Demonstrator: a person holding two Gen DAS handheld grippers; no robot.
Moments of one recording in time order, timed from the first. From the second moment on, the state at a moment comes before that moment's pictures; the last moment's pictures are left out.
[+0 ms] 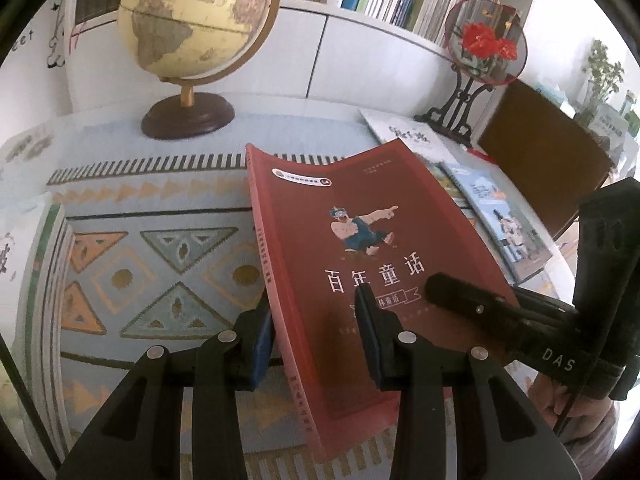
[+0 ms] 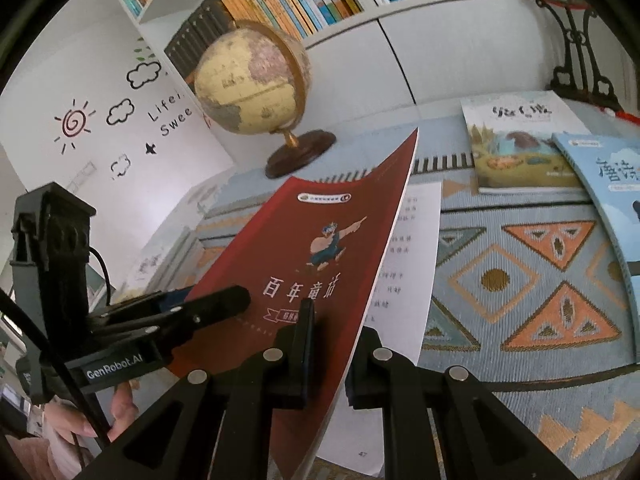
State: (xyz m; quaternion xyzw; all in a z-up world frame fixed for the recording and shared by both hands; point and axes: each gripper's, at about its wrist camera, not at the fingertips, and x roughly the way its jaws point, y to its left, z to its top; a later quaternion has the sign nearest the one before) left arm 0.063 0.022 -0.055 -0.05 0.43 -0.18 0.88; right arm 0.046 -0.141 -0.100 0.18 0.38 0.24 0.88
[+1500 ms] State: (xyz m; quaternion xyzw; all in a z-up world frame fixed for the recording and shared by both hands) left arm -0.006 0.296 0.009 -0.20 0.35 -0.05 0.91; right arm 0.034 0.120 0.018 0.18 0.31 0.42 0.83
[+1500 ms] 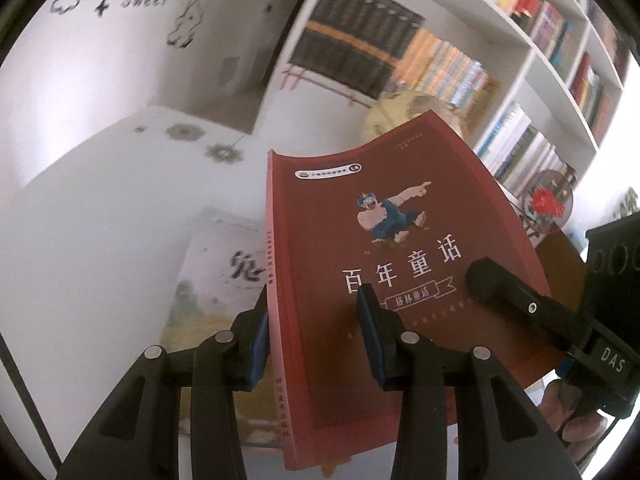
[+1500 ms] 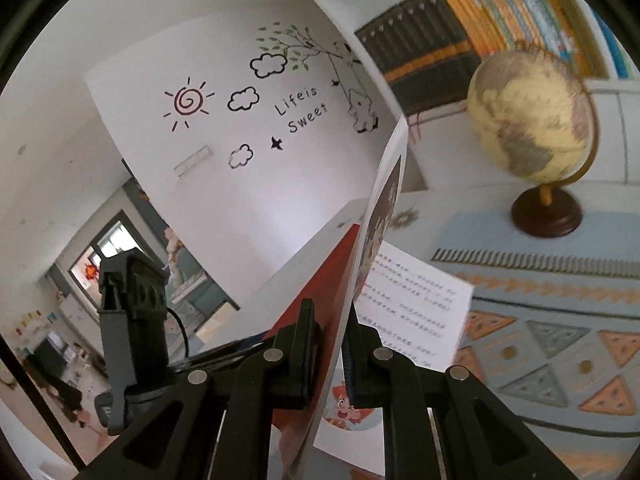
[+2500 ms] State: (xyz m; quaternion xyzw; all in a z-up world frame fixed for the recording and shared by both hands) left arm 0.004 0.337 -0.045 -0.19 0.40 0.03 0.90; right arm 0.047 0.166 -0.075 0.19 0.42 0.32 0.82
